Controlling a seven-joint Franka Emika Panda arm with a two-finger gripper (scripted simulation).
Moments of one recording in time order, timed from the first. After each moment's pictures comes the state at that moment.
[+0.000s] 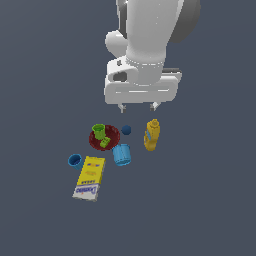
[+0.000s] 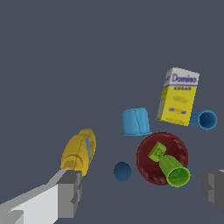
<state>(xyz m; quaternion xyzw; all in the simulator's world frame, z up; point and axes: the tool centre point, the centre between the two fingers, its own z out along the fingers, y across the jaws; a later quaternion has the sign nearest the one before) -0.002 0.033 0.320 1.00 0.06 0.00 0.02</state>
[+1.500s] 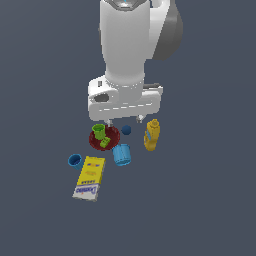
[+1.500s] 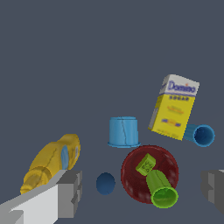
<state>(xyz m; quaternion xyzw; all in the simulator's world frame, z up) 0.026 -0.010 0.290 1.00 0.10 0.00 0.01</state>
